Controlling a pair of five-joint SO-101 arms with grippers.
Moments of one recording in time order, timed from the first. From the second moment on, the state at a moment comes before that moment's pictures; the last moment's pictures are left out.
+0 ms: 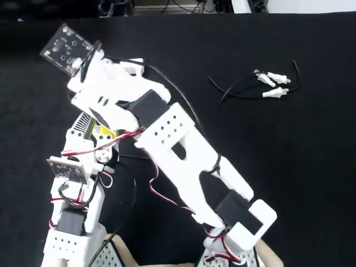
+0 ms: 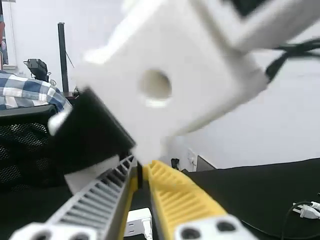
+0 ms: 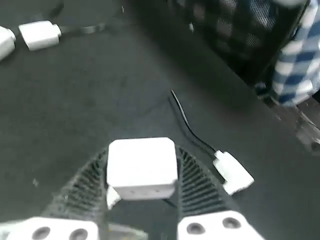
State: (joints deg) left arm 6.9 -104.0 96.6 2.2 -0.5; right arm -45.3 3.1 -19.2 58.9 16.6
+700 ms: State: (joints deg) left arm -5.6 -104.4 96.6 -4.4 -0.3; right arm -43.4 -12.1 -19.8 85.6 16.7
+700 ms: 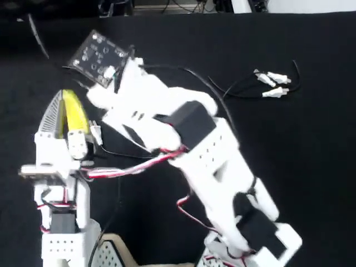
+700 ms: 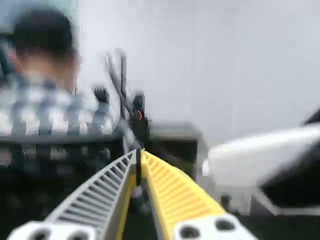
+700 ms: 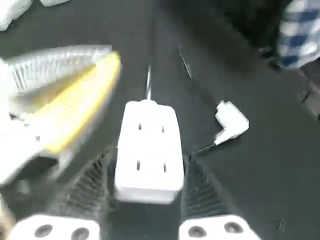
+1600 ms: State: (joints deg) left arm -14.5 -104.0 96.6 11.7 0.0; right arm -32.4 -18.0 21.4 40.7 16.7
